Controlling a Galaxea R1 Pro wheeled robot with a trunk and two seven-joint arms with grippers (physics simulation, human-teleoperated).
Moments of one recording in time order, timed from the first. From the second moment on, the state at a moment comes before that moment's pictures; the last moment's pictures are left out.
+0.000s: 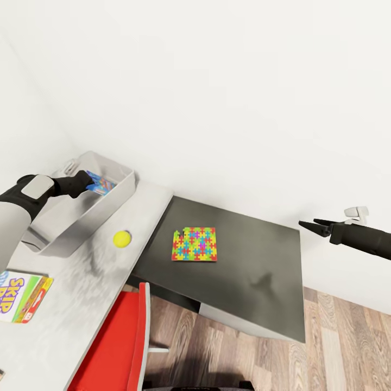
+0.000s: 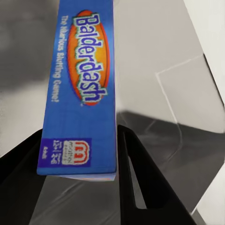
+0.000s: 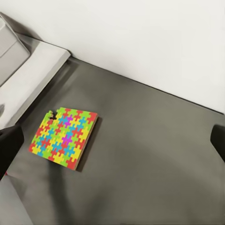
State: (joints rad) left arm -1.52 0.38 -0.17 -0.20 0.95 0.54 -0.09; right arm -0.63 -0.36 -0.48 -1.62 0.02 0.99 1.18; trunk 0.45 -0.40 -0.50
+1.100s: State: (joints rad) left arm -1.55 0.39 -0.17 -0.20 0.94 0.48 -0.05; right arm -0.62 -0.36 -0.48 -1.62 0.02 0.98 1.18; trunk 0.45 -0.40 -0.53
